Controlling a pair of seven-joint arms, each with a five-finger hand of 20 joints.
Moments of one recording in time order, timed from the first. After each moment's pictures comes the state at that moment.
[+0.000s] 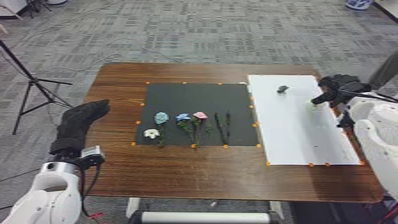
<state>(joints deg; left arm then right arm) 117.9 -55.2 -94.4 -112.8 56.3 15.4 11.4 -77.8 -47.7 83.8 -84.6 -148.9 -17.7 2.3</state>
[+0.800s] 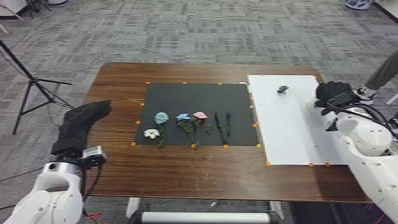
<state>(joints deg) 117.7 -55.6 -94.0 -112.8 56.4 15.3 11.5 -77.1 -50.0 78.0 -74.2 -151.1 4.8 3.4</state>
